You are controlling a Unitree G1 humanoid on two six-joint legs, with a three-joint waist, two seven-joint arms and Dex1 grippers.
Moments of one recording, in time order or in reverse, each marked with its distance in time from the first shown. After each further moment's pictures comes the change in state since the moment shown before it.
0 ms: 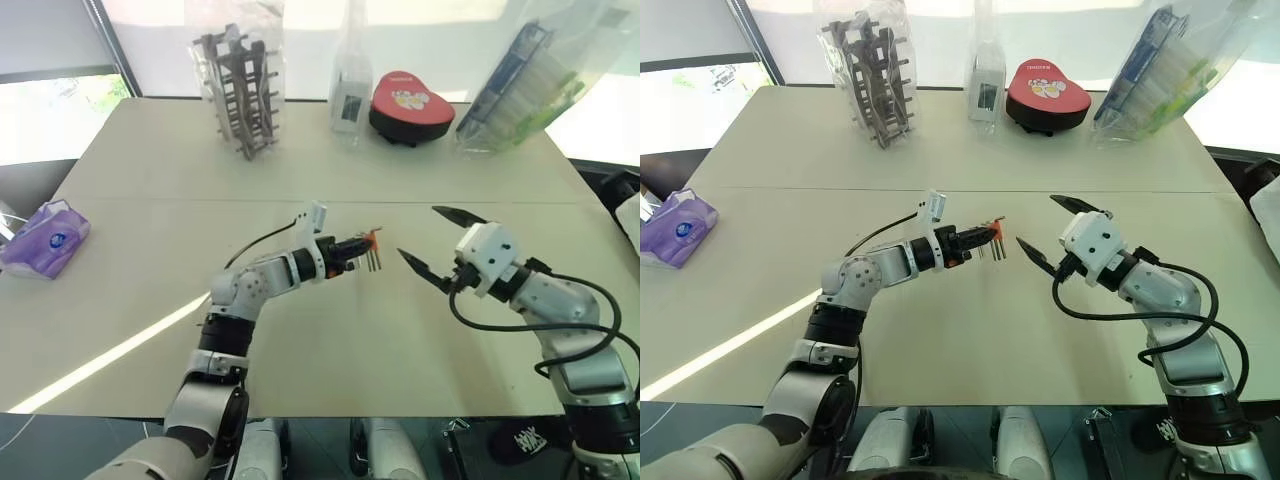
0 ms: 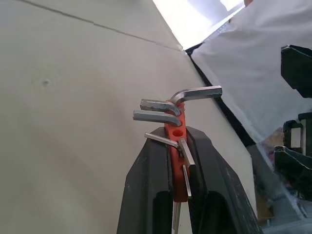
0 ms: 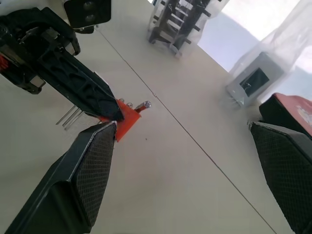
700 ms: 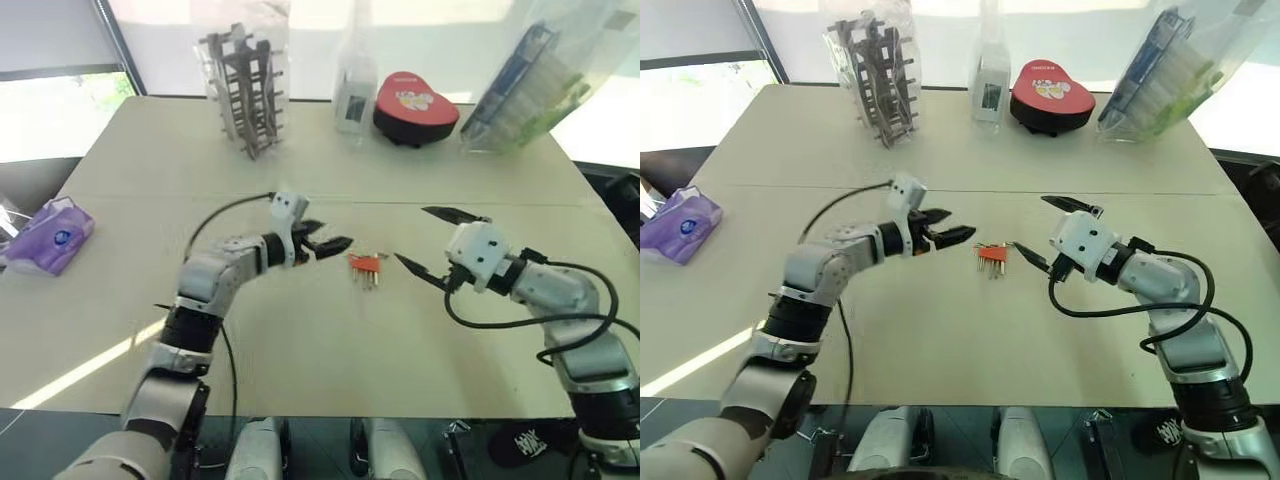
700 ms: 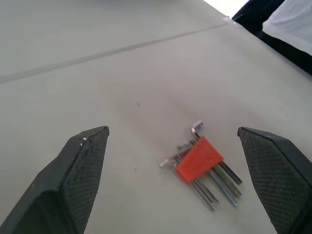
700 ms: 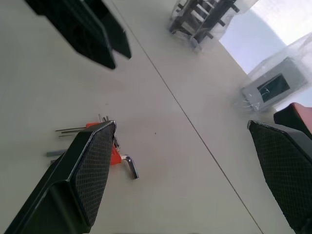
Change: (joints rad) left arm -0.011 0.277 -0.154 -0.181 0.260 -0.201 -0.155; right arm -0.089 -0.094 0.059 0.045 -0.047 0.003 0.126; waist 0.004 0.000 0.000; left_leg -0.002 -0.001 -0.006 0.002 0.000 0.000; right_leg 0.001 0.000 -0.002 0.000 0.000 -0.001
